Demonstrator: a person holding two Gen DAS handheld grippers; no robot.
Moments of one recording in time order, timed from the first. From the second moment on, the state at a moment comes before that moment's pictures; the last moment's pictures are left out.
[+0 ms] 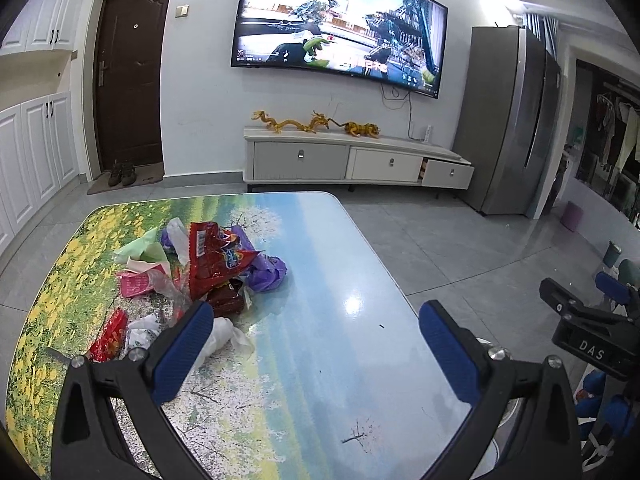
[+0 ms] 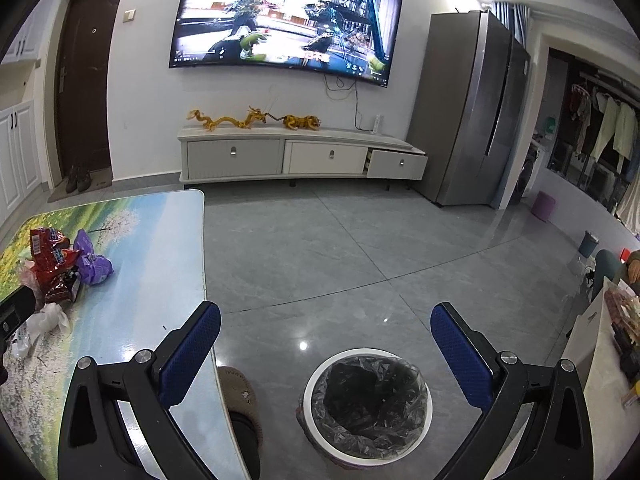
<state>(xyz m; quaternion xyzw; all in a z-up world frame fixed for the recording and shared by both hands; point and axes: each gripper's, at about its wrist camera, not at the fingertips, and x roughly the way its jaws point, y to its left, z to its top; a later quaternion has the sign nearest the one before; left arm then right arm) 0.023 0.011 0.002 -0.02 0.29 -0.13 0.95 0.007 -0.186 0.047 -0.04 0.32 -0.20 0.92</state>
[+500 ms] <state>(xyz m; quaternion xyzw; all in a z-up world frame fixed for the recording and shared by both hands) 0.019 0.053 0.005 -0.06 0.28 -0.11 0.95 0.007 -0.156 0.057 -0.05 0.33 -0.17 0.93</state>
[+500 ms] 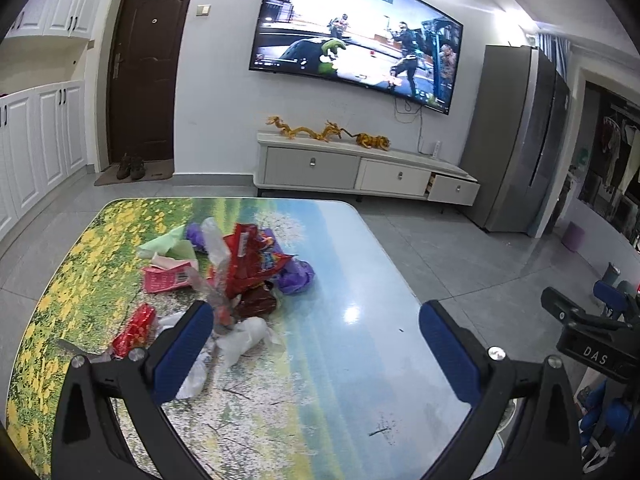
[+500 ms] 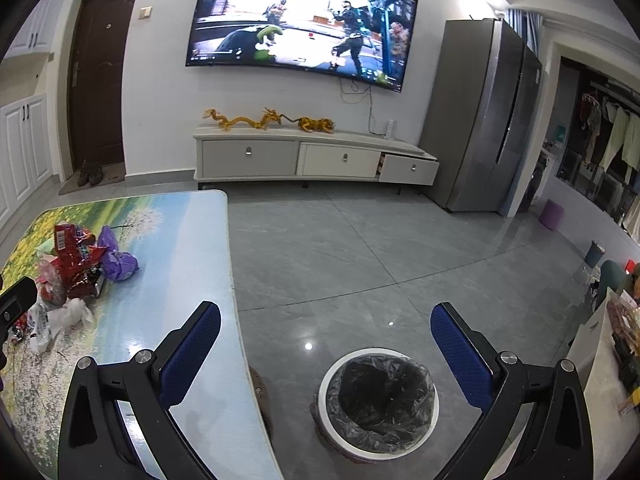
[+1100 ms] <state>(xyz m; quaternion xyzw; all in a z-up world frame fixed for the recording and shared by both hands) 0.050 0.181 -0.047 -0.05 0.33 0.03 0.94 0.067 -0.074 0.005 -0.04 0.40 0.06 0.92</state>
